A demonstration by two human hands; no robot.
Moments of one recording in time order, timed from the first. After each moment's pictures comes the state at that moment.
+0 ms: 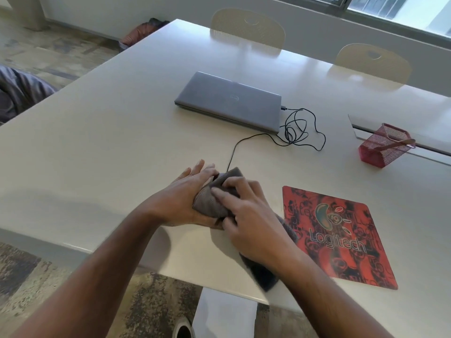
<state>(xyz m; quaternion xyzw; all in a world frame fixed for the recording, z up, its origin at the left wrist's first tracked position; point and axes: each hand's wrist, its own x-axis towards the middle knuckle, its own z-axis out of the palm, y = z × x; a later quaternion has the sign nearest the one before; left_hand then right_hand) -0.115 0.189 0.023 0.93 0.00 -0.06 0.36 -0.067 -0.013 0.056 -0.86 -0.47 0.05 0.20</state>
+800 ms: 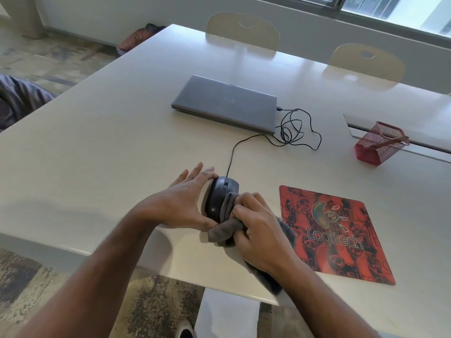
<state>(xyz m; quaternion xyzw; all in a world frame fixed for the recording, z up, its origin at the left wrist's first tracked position) -0.111 0.191 0.019 0.94 0.00 -0.10 0.32 -0.065 -0.036 0.026 -0.82 -0.47 0.01 0.32</state>
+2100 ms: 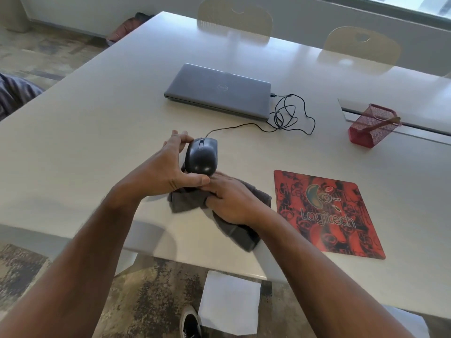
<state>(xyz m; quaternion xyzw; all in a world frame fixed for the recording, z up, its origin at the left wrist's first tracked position) -0.110 0.210 0.040 0.89 0.08 0.02 0.44 -0.040 0.011 0.033 -0.81 -0.49 0.21 0.27</state>
